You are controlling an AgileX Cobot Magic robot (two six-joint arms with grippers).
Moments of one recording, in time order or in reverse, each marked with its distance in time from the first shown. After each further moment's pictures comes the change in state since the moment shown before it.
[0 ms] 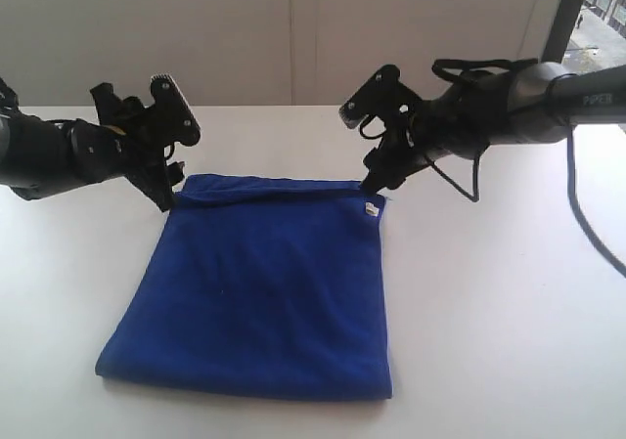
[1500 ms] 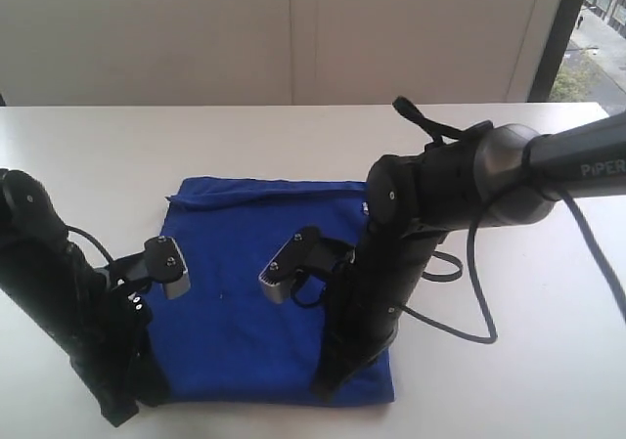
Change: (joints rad) left arm -0.040 -0.233 0.364 -0.189 1.020 -0.080; right arm 0.278 -0.156 0.311 0.953 0.521 -0.745
